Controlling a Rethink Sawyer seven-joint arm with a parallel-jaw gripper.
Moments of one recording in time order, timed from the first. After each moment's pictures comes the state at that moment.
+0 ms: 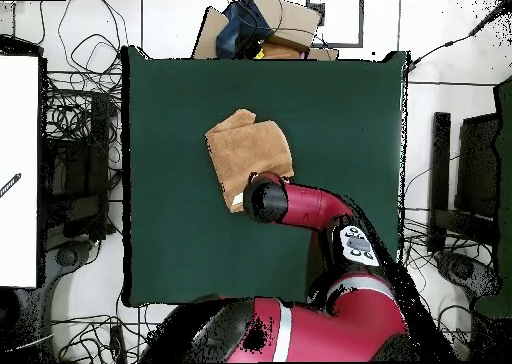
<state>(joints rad) -0.30 -0.45 0.01 1.70 -0.11 0.20 1.64</state>
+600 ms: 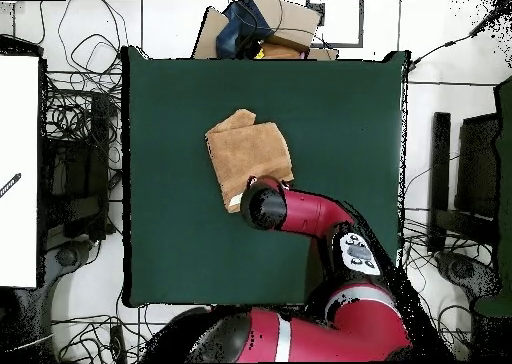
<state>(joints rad) -0.30 -0.49 0.01 1.75 -0.11 0.18 1.64</state>
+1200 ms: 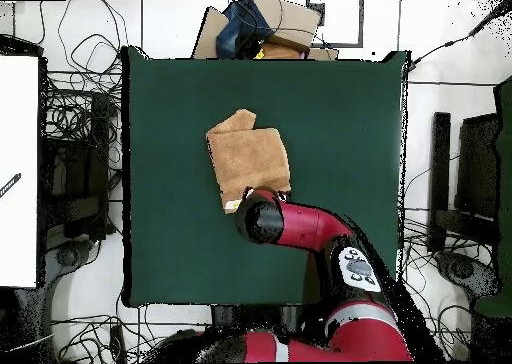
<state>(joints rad) -0.30 -0.55 0.01 1.84 -0.11 0.16 1.64</state>
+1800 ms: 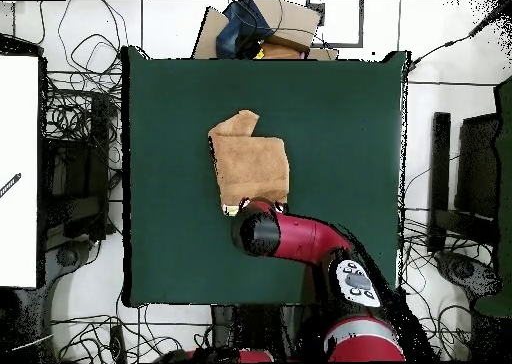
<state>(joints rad) -0.30 -0.60 0.01 1.92 -0.11 0.16 1.64</state>
